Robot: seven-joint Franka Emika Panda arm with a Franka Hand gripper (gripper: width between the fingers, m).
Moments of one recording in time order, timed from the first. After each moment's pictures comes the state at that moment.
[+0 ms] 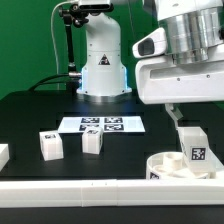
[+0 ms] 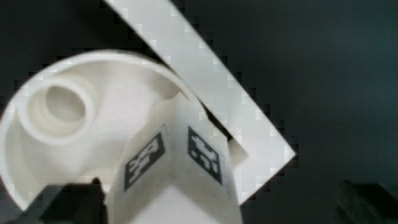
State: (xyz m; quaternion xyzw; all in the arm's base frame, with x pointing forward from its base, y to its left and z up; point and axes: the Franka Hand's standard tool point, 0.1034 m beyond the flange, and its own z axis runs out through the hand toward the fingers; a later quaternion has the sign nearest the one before) arm 0.639 0.113 0.092 -0.95 0.30 -0.03 0.10
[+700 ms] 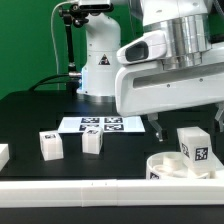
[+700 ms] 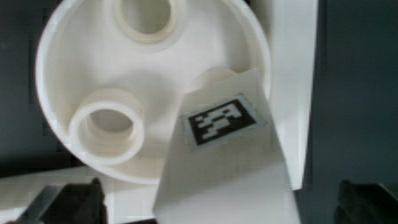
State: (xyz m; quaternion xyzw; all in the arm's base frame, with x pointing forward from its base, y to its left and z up) arm 0.641 0.092 0.085 -1.00 0.02 -0.05 0.08
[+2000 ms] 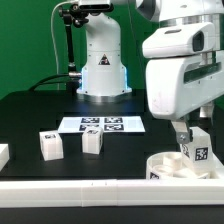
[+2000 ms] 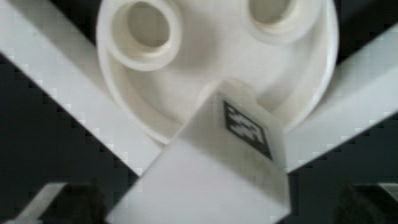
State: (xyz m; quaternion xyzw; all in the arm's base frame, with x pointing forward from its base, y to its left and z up) arm 0.640 0.099 0.085 -0.89 -0.46 -0.07 0.01
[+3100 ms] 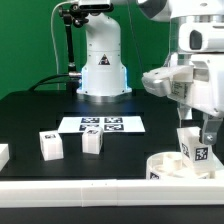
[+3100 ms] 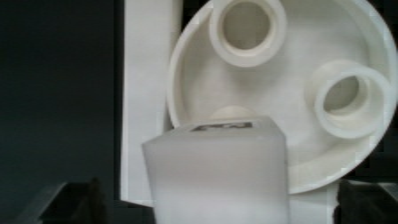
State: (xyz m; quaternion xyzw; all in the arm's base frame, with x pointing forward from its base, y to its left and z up) arm 0.643 0.101 0.084 -0.65 -0.76 -0.03 -0.06
